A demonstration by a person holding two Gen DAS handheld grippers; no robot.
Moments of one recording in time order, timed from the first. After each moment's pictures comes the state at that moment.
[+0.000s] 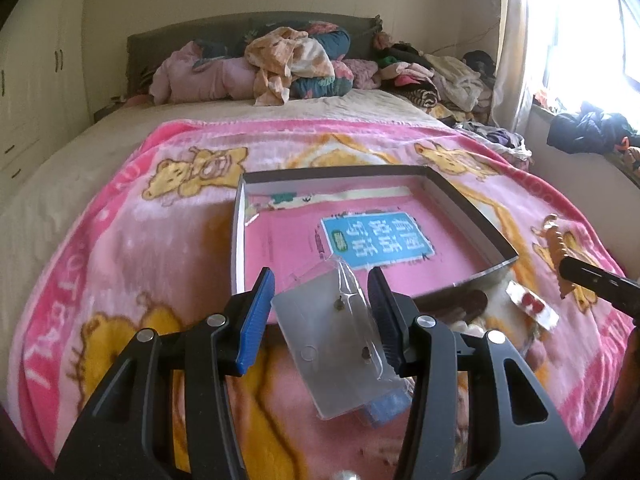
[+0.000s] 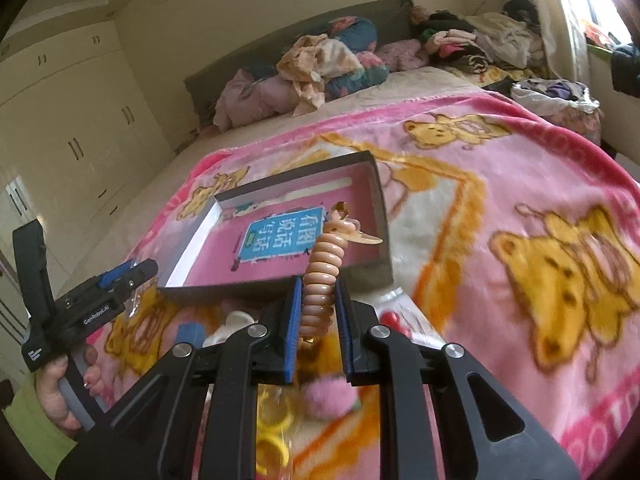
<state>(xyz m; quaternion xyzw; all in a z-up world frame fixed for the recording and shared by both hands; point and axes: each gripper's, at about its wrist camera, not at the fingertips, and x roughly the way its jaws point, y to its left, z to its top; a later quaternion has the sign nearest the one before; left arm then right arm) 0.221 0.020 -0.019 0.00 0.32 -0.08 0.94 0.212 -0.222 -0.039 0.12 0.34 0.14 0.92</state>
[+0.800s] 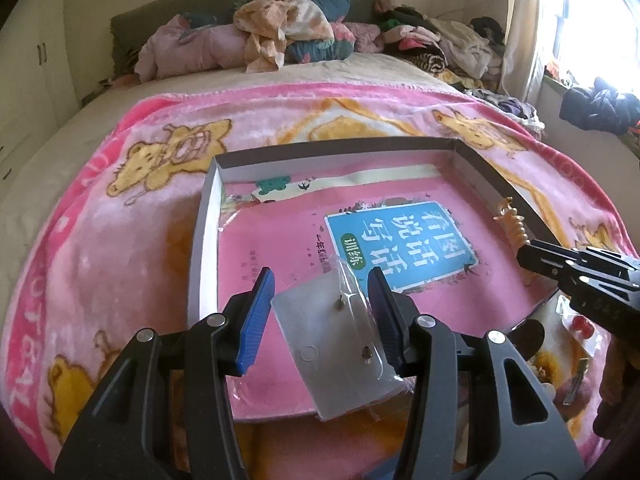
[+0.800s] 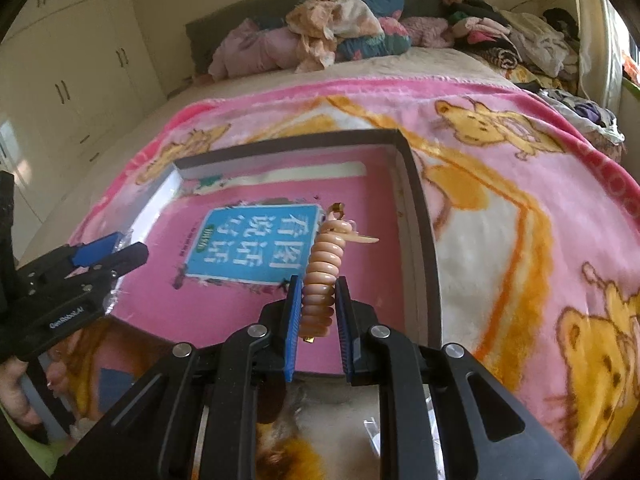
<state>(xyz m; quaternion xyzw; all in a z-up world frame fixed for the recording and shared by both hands) 0.300 0.010 -0.056 0.02 0.38 -0.08 0.92 0.320 -0.183 -0.086 0.03 0.40 0.14 0.90</state>
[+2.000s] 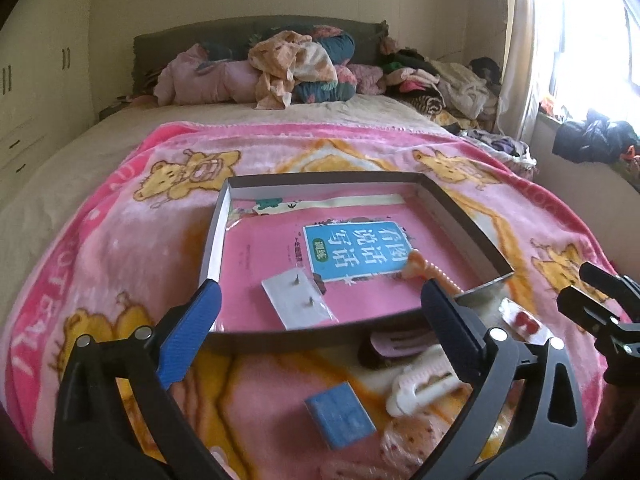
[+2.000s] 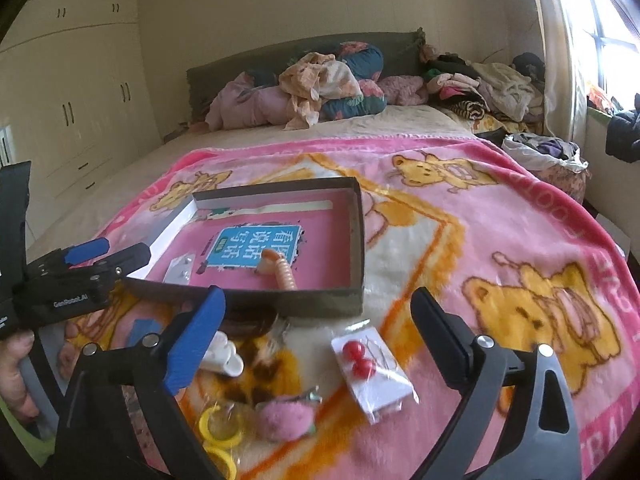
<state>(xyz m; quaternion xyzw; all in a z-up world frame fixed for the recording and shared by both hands) 0.220 -0.003 -0.024 -0.01 0.31 -0.06 0.95 0.197 -0.221 -0.040 0.03 0.29 0.11 0.95</state>
